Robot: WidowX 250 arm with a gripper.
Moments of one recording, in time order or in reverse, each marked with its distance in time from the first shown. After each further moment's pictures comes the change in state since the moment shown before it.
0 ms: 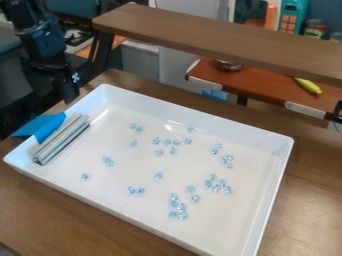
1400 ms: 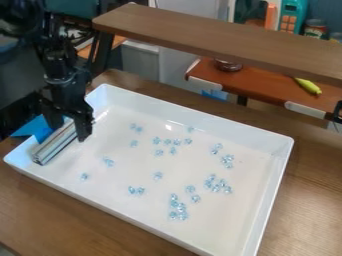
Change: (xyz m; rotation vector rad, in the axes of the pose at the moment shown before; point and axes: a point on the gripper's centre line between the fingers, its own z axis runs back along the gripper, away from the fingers) arm -0.004 0.006 -0.076 0.155 0.074 0.018
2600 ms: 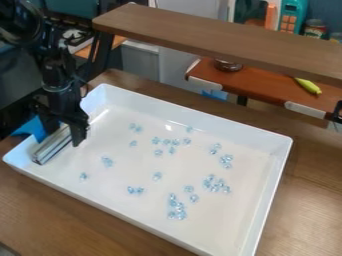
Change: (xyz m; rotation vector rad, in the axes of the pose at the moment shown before) arm -0.002 0.017 -0.017 0.076 0.011 0.002
